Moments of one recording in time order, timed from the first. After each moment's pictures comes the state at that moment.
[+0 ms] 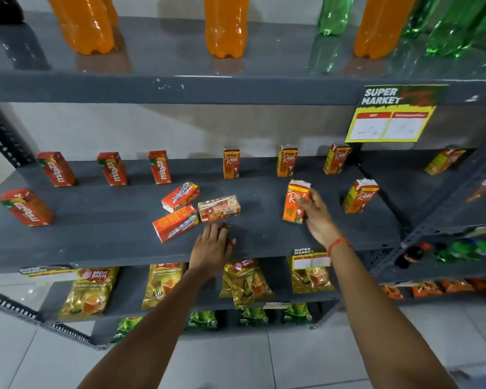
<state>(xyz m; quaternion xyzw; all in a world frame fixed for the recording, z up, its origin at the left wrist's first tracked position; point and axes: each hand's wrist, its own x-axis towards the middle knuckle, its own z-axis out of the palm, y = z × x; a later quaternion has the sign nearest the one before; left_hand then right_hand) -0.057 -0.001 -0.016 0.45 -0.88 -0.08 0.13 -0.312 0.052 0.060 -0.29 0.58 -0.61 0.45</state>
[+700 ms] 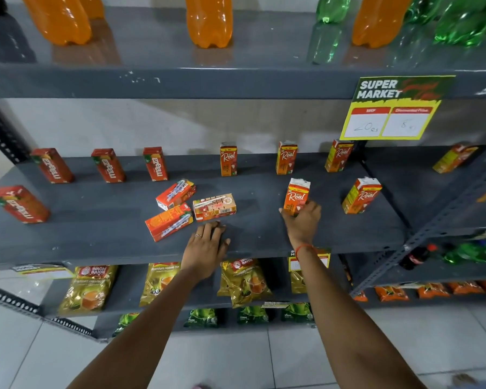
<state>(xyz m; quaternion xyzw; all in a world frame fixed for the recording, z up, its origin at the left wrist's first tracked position) -0.056 0.000 -0.016 0.44 -0.88 -0.06 0.13 -0.294 0.031 0.009 -0.33 0.81 -0.47 0.11</state>
